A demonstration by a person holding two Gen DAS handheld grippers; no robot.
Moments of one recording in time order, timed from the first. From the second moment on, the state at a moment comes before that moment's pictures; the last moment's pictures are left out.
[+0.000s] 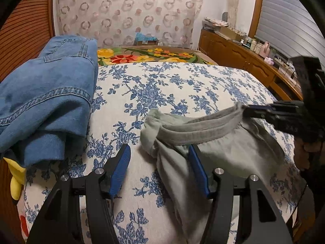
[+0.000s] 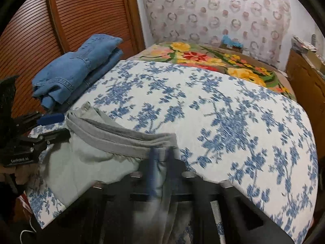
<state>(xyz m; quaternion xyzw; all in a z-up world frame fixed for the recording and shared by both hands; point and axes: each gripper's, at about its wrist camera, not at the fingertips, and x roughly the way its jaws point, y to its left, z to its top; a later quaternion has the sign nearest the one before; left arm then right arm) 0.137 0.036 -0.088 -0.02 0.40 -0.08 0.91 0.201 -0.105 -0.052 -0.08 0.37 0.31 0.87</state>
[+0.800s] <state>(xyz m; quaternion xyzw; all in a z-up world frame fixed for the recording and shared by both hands) 0.069 0.025 -0.096 -0.03 0.40 -0.11 0.91 0.125 -0.149 -0.051 -0.09 0.36 0.29 0.88</state>
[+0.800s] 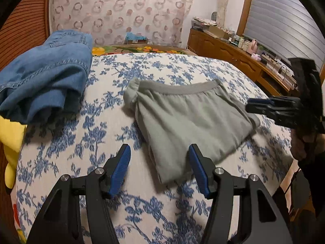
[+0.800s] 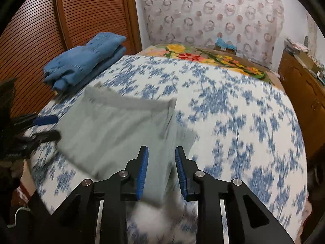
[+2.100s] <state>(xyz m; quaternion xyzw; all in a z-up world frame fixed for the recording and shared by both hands) 0.043 0.026 -0.102 -0.06 0.37 -0.13 0.92 0.080 -0.180 -0.058 -0.07 0.35 0.29 0.89</state>
